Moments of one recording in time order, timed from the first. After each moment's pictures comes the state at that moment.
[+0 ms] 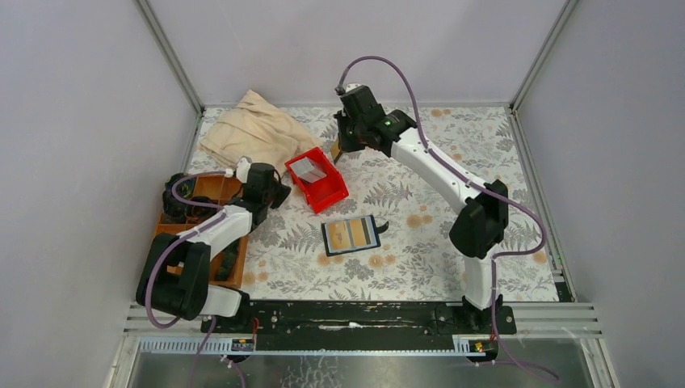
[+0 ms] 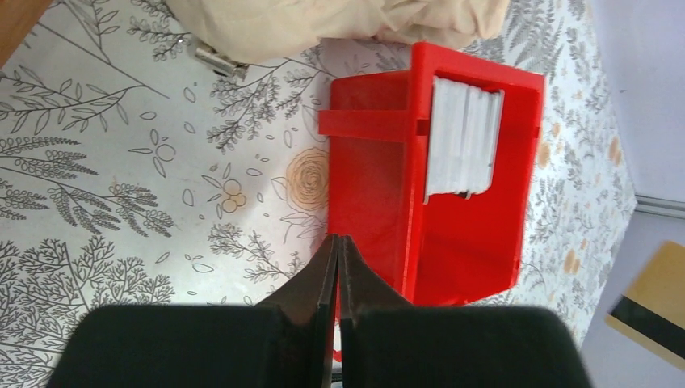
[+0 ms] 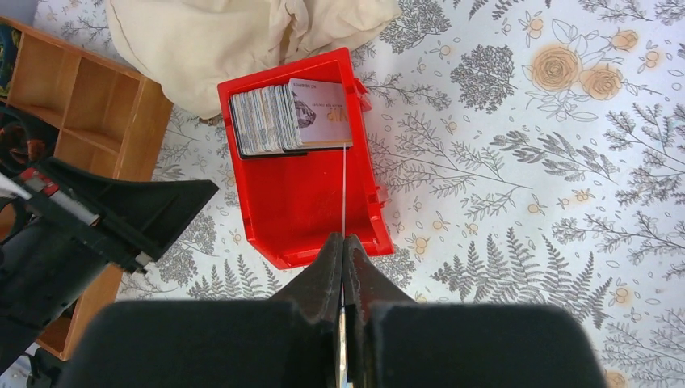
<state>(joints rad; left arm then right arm) -0.25 1.37 0.65 0.04 -0.15 -1.06 0.70 2.00 2.01 -0.74 0.06 0.37</state>
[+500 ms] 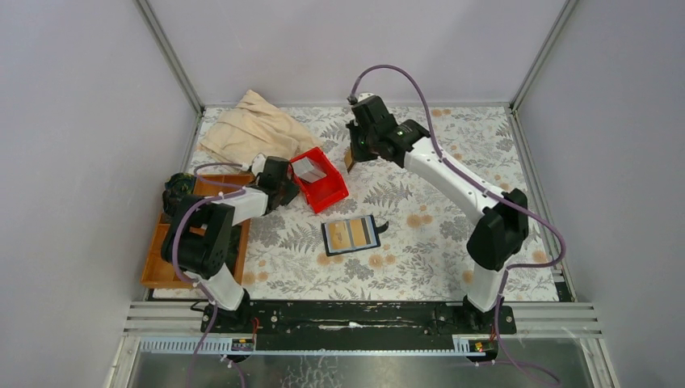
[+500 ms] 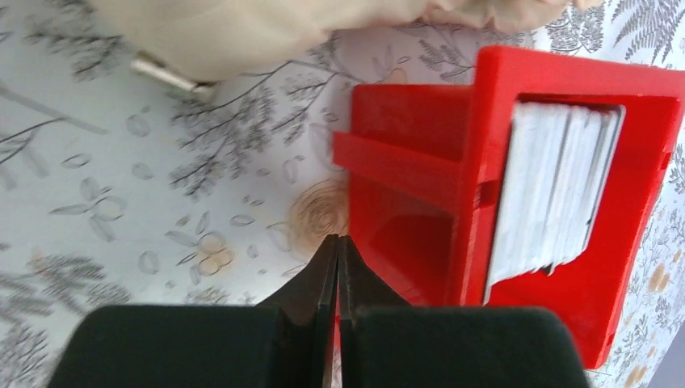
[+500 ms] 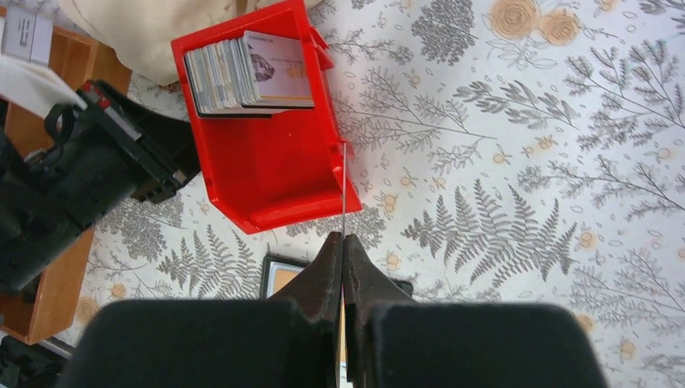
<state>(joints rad) -0.27 1.65 0.77 0.04 -0.15 -1.02 0.70 1.84 1.80 -0.72 0.11 0.37</state>
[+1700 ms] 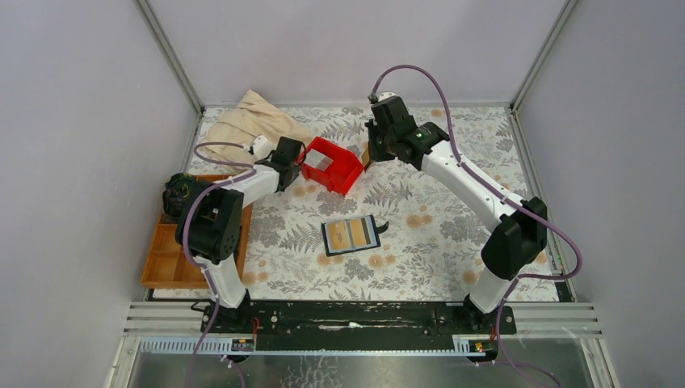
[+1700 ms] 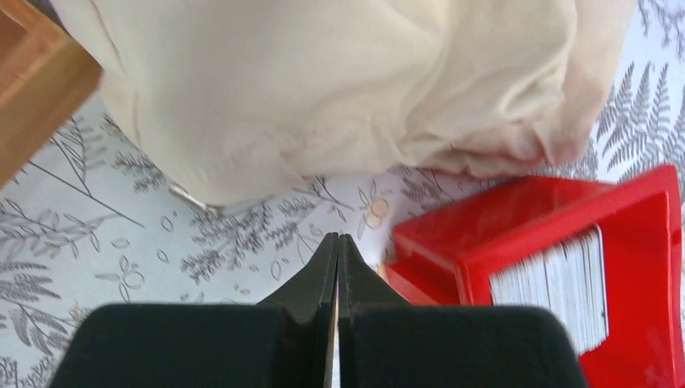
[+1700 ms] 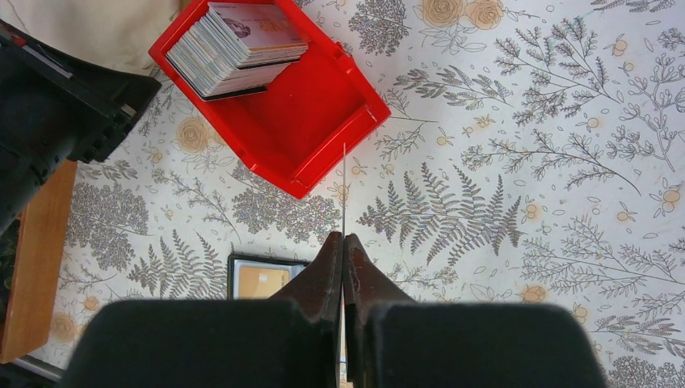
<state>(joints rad) -0.31 1.81 1.10 -0.23 -0.46 -1.05 0.63 1.72 1.66 -0.70 0.14 0.36</state>
